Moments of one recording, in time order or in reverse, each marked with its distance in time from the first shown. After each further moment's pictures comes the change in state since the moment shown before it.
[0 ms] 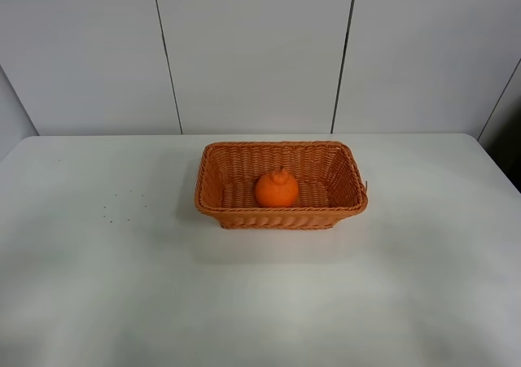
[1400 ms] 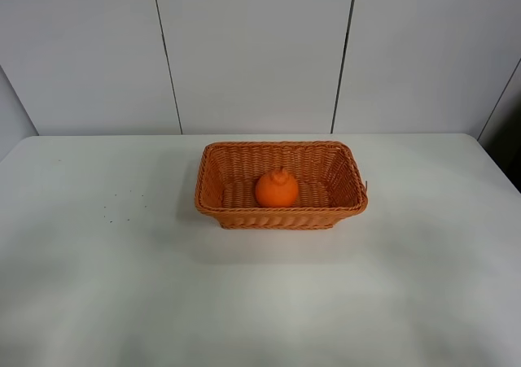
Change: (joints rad) left arm 0.000 -0.152 0.007 -0.025 0.008 0.039; right arm 0.000 0.000 0.000 0.000 0.000 0.000
